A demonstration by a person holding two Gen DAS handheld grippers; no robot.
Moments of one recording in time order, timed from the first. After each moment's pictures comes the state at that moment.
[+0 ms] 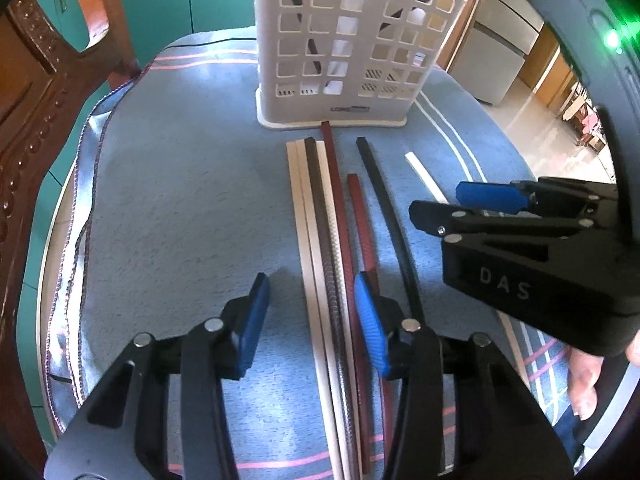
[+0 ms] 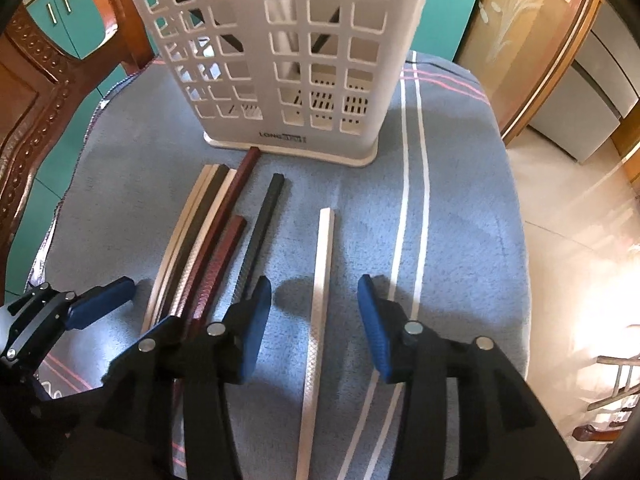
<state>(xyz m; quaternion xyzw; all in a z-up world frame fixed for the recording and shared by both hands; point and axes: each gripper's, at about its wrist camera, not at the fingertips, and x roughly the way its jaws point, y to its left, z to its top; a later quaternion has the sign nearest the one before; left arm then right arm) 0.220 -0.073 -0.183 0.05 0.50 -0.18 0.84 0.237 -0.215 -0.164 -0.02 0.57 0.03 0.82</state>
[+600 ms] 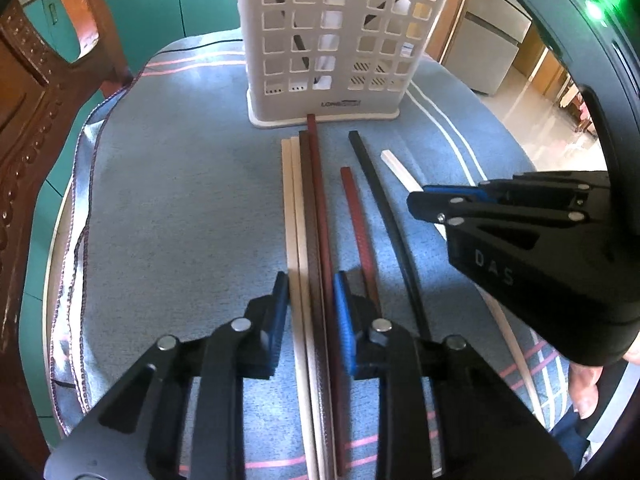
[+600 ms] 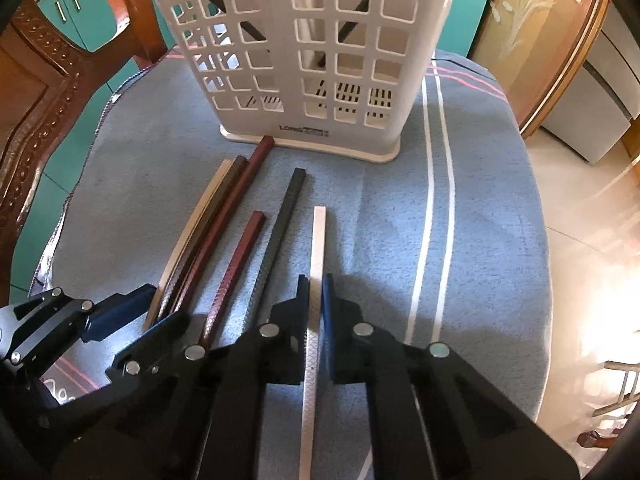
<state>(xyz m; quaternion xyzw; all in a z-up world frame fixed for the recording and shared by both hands) 0.219 -0.076 -0.185 0.06 0.50 -0.19 0.84 0.234 -0.207 -0.170 -0.01 0.57 0.05 0.82</state>
